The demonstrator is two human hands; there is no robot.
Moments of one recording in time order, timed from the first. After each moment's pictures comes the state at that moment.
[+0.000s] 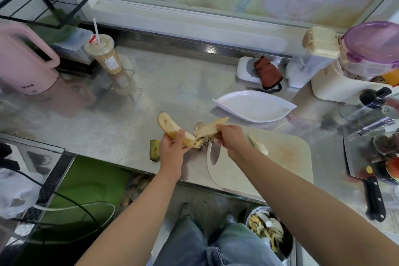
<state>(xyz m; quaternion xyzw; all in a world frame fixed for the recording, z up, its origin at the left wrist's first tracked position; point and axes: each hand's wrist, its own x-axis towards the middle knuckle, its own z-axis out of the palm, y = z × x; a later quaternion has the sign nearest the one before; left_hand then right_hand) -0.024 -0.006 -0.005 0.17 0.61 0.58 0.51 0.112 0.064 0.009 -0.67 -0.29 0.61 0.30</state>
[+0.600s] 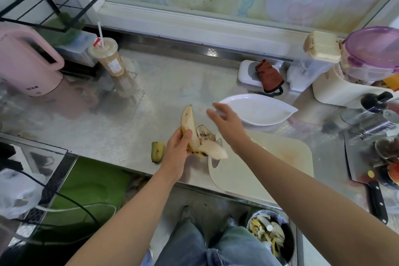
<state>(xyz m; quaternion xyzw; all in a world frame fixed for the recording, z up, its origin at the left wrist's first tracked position) -0.028 -0.005 0.007 0.23 0.53 0.54 0.61 0.109 0.076 0.036 -0.59 -0.53 0.53 0.30</state>
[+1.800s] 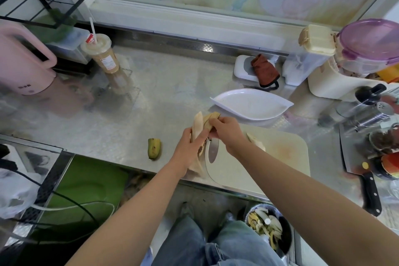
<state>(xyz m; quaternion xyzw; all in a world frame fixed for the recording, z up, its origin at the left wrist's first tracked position) -0.007 0.000 0.006 0.35 0.67 0.34 0.56 0.113 0.066 0.018 -0.62 -0.41 0.61 0.28</state>
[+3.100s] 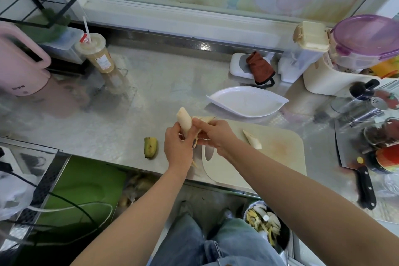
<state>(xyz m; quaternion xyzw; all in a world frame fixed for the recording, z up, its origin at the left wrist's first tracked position) 0.002 -0.003 -0.004 0.37 0.73 0.46 0.34 0.101 0.052 0.024 -0.61 -0.34 0.67 0.27</state>
